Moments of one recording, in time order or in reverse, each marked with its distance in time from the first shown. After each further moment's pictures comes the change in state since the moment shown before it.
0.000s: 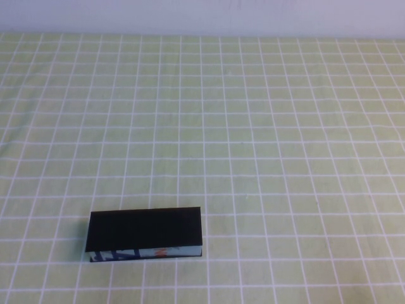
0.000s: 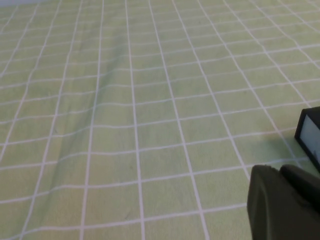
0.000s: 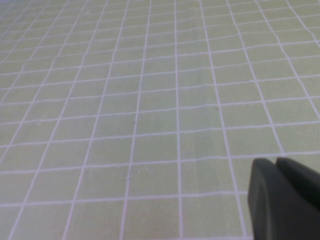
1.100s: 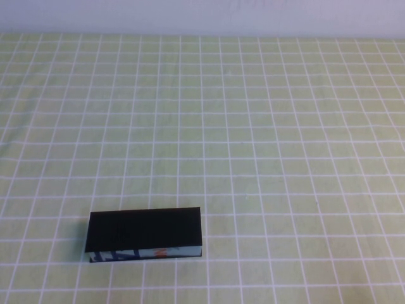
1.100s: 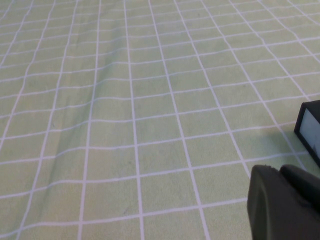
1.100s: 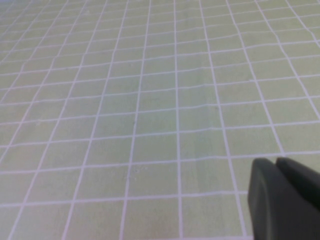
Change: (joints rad) right arm 0.000 0.000 0.000 0.002 0.000 0.000; left arm 0.001 0.000 0.000 0.000 0.018 0.000
